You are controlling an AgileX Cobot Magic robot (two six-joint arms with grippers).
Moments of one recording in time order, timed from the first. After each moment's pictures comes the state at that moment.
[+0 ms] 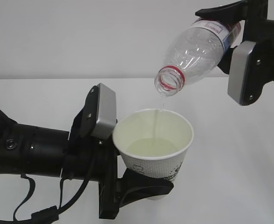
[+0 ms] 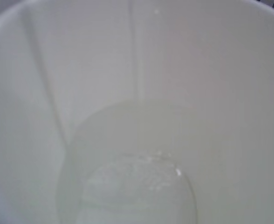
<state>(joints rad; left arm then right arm) -0.66 1.74 -0.68 1.11 -0.92 -0.60 0.13 1.43 -0.79 -1.01 -0.72 -0.84</state>
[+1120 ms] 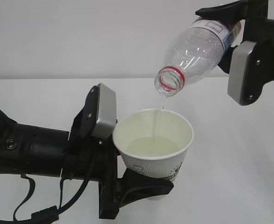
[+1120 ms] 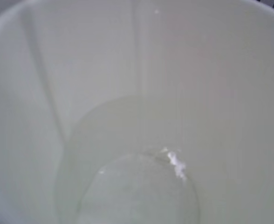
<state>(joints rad) -0.66 1.74 -0.68 1.11 -0.92 -0.60 0.13 1.43 -0.79 -1.00 -0.72 -0.86</state>
